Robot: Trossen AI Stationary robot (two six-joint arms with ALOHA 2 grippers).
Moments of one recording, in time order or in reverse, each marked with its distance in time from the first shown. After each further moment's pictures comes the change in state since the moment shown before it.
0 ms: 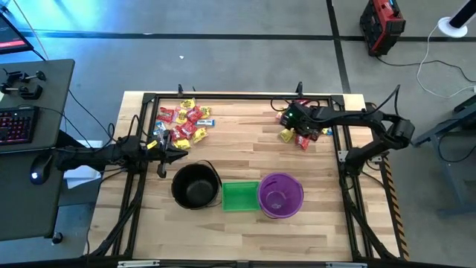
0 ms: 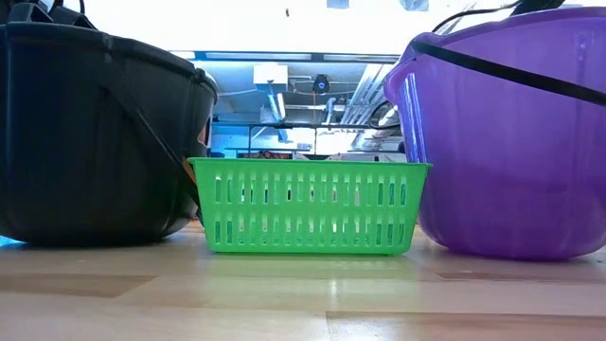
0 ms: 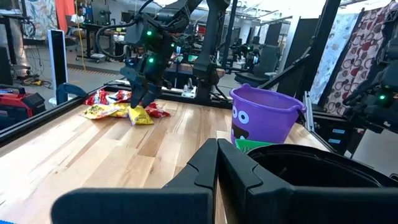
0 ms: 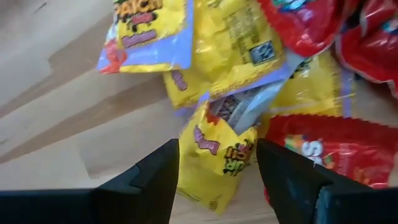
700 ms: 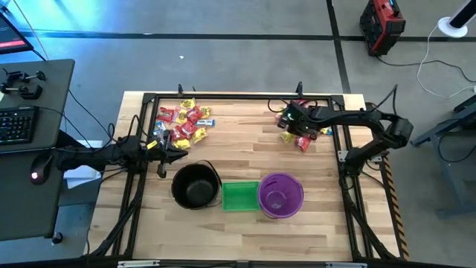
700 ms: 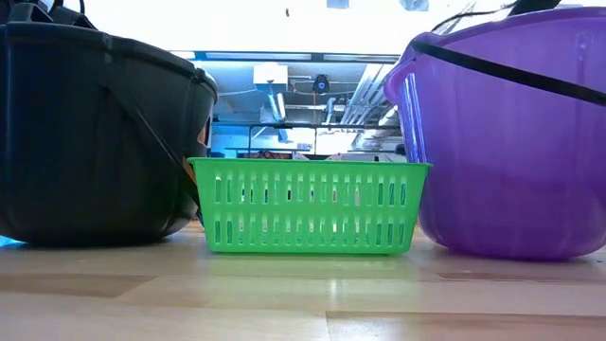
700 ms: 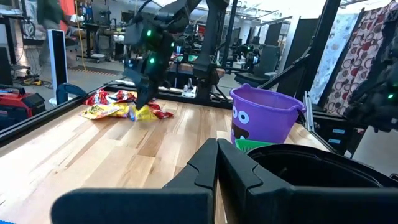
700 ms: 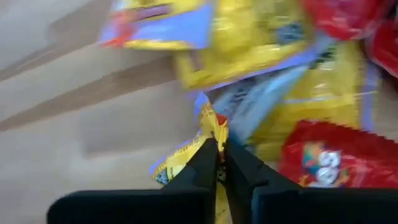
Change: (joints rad) left arm 0.000 0.000 0.000 0.000 0.000 0.000; right arm 0.024 0.000 0.027 -0.015 -0.042 -0.112
